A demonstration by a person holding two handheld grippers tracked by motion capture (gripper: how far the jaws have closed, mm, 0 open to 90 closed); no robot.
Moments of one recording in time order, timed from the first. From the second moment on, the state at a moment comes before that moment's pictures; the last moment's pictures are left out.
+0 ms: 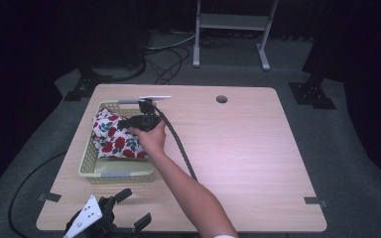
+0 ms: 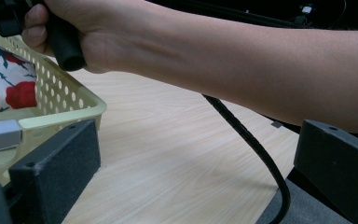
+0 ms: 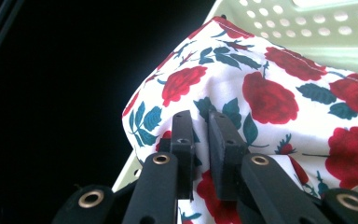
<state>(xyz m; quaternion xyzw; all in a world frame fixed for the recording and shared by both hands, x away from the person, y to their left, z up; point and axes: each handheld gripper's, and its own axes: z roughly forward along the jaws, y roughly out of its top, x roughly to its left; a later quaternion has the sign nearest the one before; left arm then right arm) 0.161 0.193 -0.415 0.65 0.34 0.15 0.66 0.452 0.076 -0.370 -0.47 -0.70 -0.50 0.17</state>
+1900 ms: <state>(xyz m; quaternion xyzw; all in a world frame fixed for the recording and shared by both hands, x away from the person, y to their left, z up) 0.158 0.187 -0.413 0.66 0.33 0.16 0.66 0.431 0.050 -0.365 -0.46 -0.73 -0.49 0.14</state>
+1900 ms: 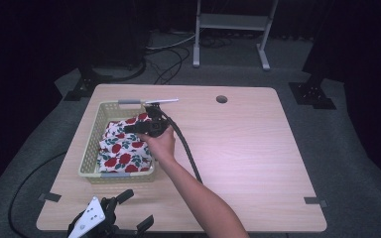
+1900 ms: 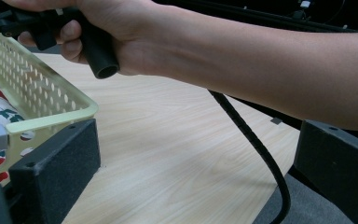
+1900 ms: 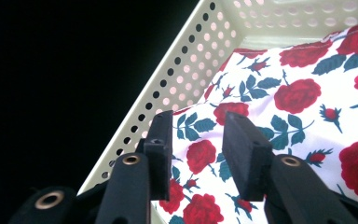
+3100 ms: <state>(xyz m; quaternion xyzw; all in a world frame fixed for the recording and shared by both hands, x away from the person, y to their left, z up) 0.161 0.184 -0.415 0.67 0.33 0.16 0.65 0.419 0.013 -0.349 -0.36 -0.71 -0.57 0.23</state>
